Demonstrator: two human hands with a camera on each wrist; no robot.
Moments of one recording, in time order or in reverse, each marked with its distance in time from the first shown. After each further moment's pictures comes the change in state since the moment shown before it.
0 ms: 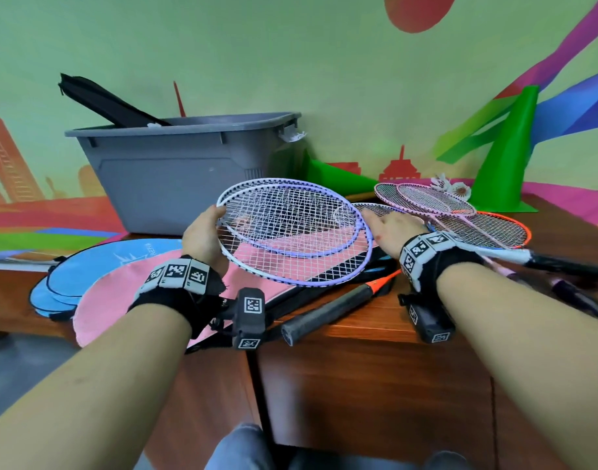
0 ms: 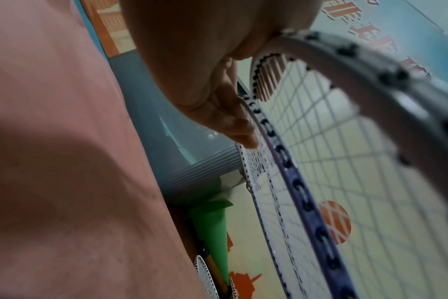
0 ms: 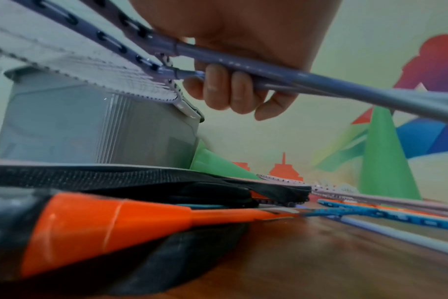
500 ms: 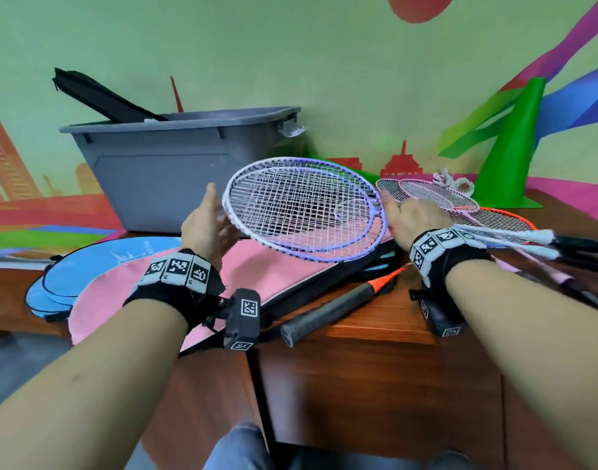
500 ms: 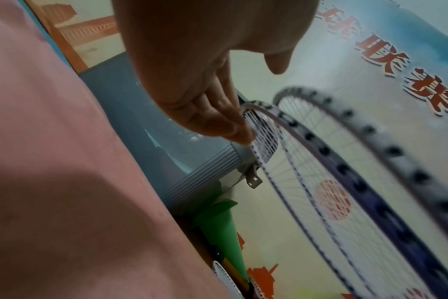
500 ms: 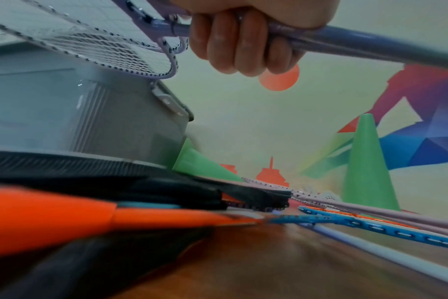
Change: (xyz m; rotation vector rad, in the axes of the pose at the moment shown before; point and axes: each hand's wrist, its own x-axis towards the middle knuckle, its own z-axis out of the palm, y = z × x) left_hand 0.003 0.003 0.005 0.199 0.008 0.047; right_hand -0.009 0.005 -0.015 -0.117 0.192 0.064
